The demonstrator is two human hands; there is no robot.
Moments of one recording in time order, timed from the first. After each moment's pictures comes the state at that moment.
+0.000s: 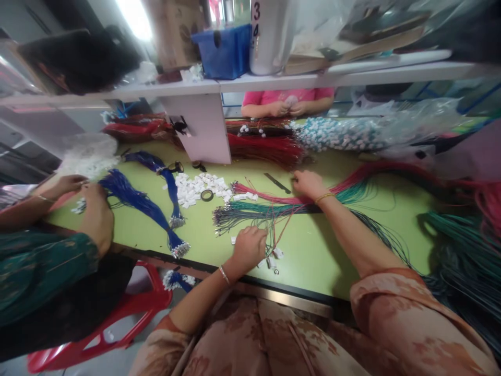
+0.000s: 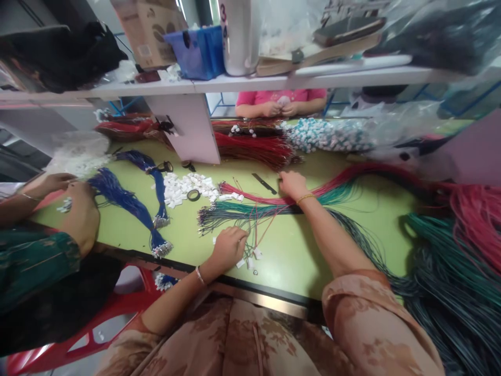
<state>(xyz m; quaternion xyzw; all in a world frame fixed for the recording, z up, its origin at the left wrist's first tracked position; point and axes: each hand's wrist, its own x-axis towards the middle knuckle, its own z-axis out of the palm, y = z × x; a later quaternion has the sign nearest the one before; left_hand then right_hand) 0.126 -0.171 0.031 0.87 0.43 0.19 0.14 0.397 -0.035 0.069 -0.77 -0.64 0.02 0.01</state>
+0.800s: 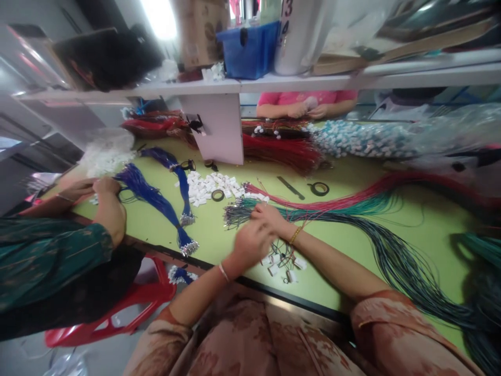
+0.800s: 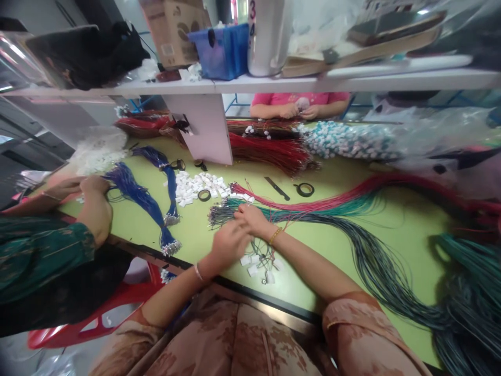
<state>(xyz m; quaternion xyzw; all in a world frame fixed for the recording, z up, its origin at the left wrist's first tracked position) 0.106 -0.148 0.047 0.88 0.39 0.27 0.06 0.253 -0.077 0.008 -0.42 -0.89 0.05 0.15</state>
